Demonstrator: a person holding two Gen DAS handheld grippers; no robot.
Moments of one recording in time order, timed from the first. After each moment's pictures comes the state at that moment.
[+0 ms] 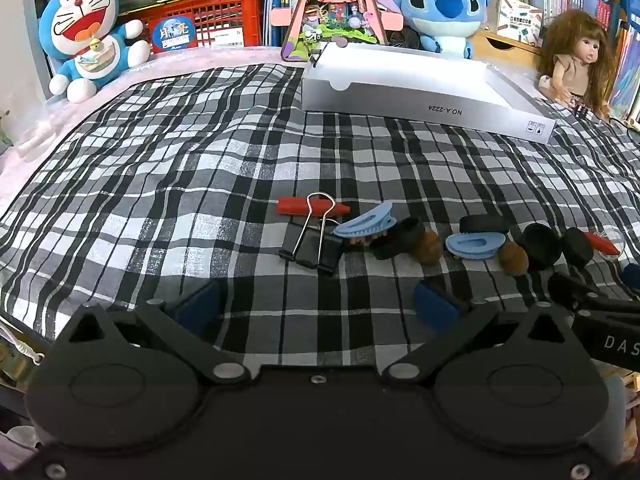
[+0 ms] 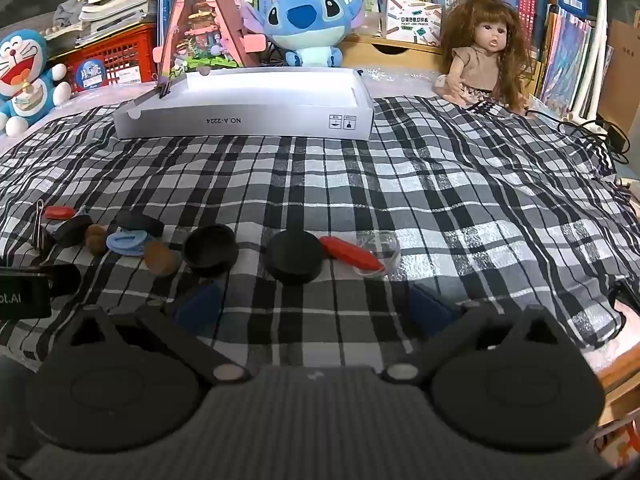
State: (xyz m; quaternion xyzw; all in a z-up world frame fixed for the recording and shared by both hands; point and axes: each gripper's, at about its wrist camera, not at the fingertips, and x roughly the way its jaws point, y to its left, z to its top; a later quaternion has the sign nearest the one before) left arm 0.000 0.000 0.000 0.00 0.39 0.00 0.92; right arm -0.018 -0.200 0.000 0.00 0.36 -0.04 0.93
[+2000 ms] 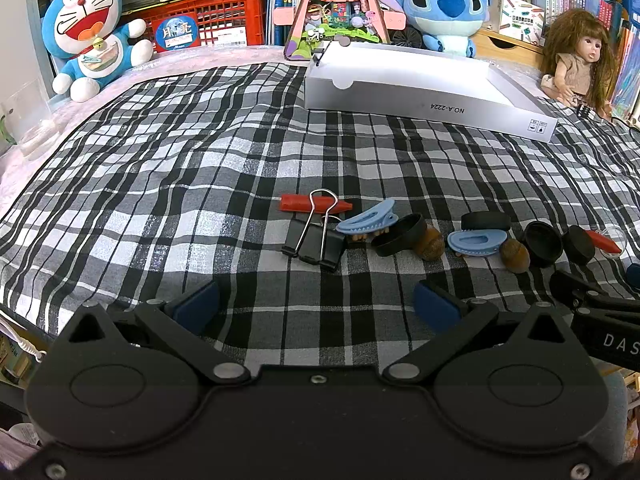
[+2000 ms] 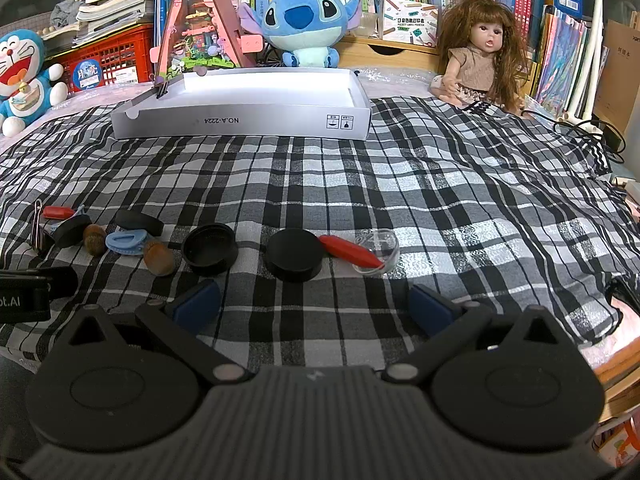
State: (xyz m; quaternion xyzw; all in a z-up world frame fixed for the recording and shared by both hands) left arm 0.000 0.000 0.000 0.00 0.40 0.00 0.92; right arm -0.019 -0.198 0.001 0.00 0.36 -0.04 0.93
